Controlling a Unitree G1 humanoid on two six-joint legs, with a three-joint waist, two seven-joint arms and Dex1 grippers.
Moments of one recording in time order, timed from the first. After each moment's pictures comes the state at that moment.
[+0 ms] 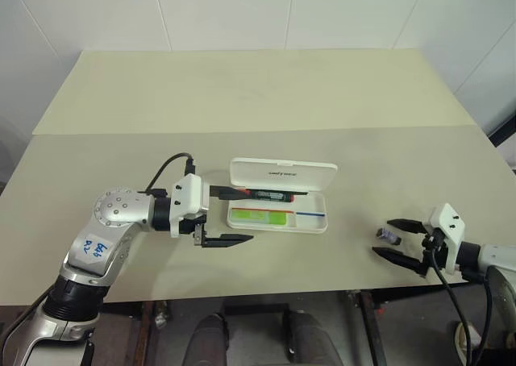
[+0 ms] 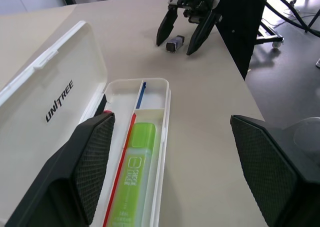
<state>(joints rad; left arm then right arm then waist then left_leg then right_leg) -0.37 0.68 -0.08 -0.27 -0.42 0.25 -1.09 0.01 -0.83 -0.24 0.09 0.35 0.20 1.12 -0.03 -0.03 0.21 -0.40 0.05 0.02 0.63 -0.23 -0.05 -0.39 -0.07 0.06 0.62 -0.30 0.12</state>
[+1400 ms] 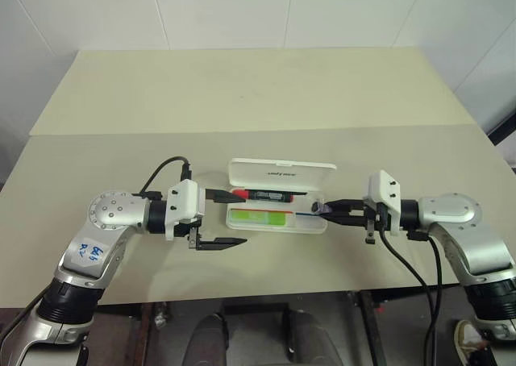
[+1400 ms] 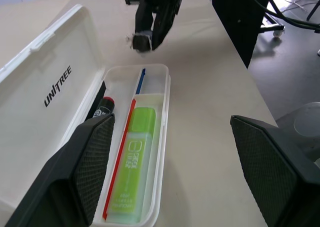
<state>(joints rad) -0.34 0.71 -0.08 -0.26 -0.40 0.20 -1.11 -0.35 -0.76 0.07 -0.08 0.35 0.24 1.19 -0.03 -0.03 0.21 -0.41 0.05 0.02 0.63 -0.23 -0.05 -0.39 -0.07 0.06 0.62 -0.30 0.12</state>
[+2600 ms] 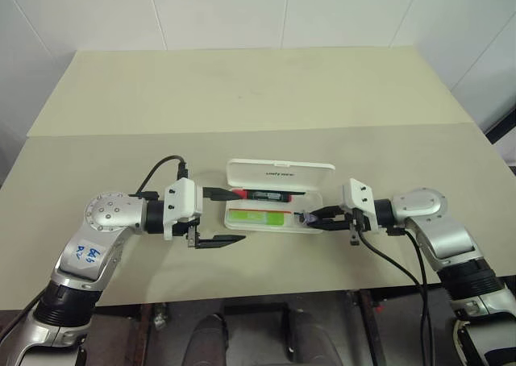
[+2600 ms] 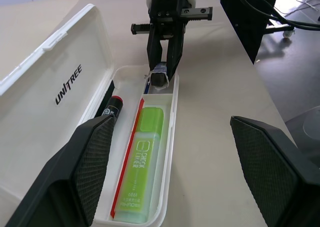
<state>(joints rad) -0.33 0.71 -0.06 -0.27 -0.40 0.21 -1.08 -0.47 -0.70 0.19 0.13 0.23 0.13 1.28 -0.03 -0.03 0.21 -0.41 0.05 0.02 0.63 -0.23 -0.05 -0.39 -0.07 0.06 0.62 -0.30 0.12</state>
